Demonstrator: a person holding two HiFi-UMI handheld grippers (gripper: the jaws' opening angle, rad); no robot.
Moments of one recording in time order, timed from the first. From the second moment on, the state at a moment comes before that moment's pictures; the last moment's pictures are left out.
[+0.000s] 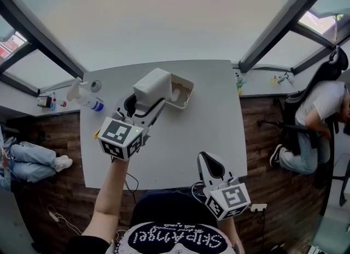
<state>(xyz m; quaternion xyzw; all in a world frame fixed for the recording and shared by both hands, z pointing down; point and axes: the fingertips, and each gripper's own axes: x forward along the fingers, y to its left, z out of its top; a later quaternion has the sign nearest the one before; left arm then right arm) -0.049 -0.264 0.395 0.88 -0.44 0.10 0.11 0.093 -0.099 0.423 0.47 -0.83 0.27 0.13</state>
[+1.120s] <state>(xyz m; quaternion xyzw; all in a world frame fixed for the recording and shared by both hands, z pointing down) -0.031 -0.294 0.448 0.88 -0.41 0.15 0.15 0.090 -0.090 0.429 0.48 -0.82 0.27 0.13</state>
